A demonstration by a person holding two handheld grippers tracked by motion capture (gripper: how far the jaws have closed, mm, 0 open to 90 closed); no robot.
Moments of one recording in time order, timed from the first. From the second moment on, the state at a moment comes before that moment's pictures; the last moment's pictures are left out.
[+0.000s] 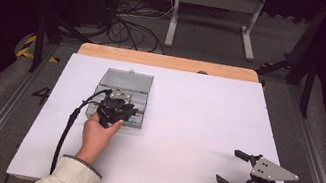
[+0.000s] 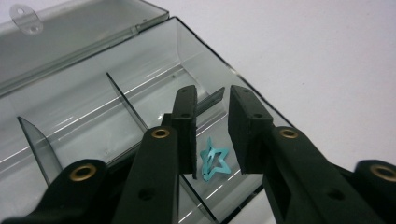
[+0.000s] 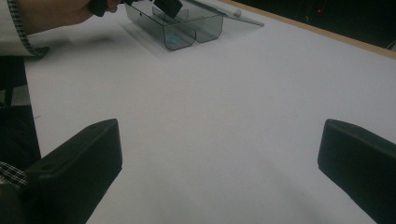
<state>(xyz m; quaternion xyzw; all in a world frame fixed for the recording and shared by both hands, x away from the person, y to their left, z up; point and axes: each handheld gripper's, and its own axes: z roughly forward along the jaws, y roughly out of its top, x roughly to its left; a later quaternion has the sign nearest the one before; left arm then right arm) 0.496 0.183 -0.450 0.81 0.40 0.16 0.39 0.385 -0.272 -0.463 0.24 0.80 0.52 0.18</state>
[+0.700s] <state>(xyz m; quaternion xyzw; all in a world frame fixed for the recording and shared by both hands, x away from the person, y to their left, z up) 0.466 0.190 -0.423 0.80 0.37 0.17 0.43 0.385 -0.271 -0.463 0.24 0.80 0.52 0.18</state>
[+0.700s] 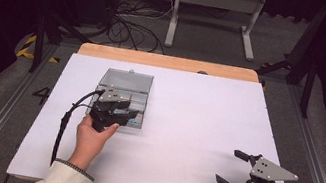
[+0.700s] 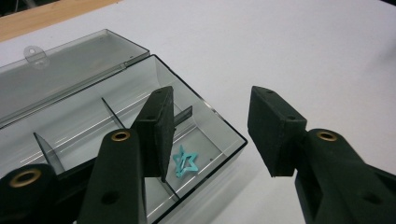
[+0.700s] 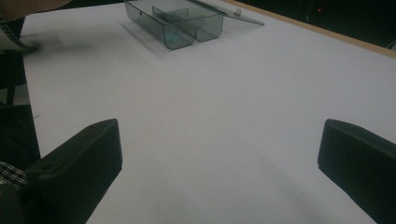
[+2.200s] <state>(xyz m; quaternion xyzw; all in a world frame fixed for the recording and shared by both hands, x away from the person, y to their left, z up) 0.363 0.246 -0.420 0.77 0.32 0.23 0.49 0.384 -0.271 -0.463 0.24 0.80 0.52 0.18</state>
